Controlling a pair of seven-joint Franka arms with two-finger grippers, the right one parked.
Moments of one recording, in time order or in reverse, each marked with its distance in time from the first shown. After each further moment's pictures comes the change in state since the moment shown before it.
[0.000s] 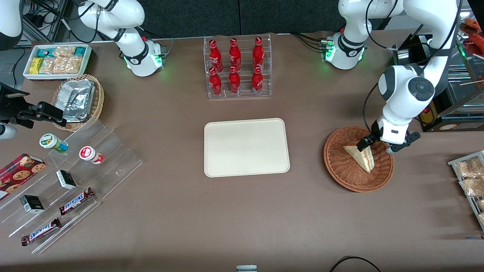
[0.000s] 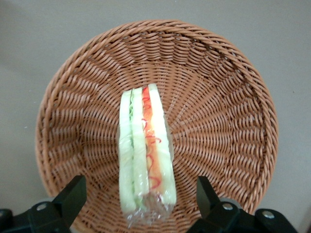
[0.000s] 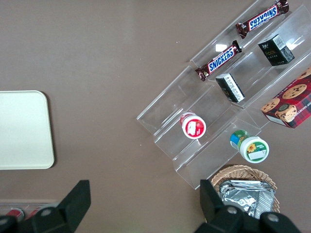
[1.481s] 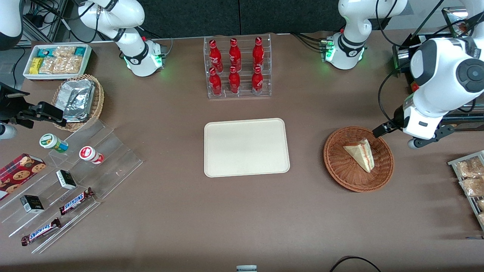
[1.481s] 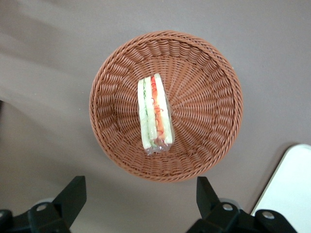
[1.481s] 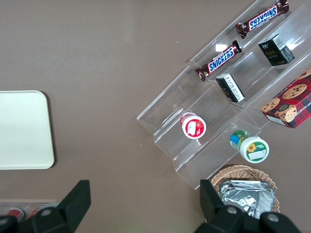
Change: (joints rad) arm 0.000 -0.117 -0.002 0.322 0.000 -0.611 0.088
